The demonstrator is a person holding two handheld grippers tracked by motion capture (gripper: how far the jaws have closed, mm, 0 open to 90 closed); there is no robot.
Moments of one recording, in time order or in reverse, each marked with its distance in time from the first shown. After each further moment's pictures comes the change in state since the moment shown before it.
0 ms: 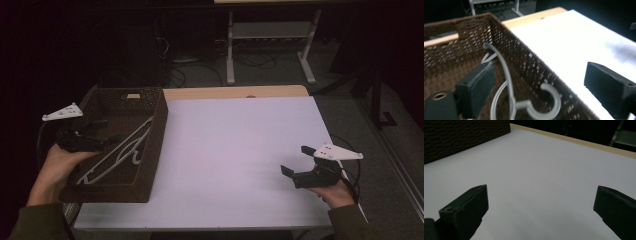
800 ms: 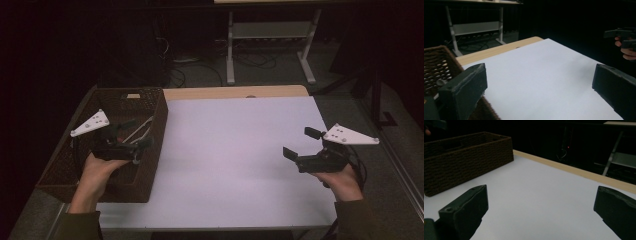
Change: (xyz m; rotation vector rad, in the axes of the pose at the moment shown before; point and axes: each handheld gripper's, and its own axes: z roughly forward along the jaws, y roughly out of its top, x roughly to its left) left arm -0.061 -0.008 0.043 -0.245 -0.116 0.016; right arm 0.002 0.053 -0.017 -0.138 0.018 -0.001
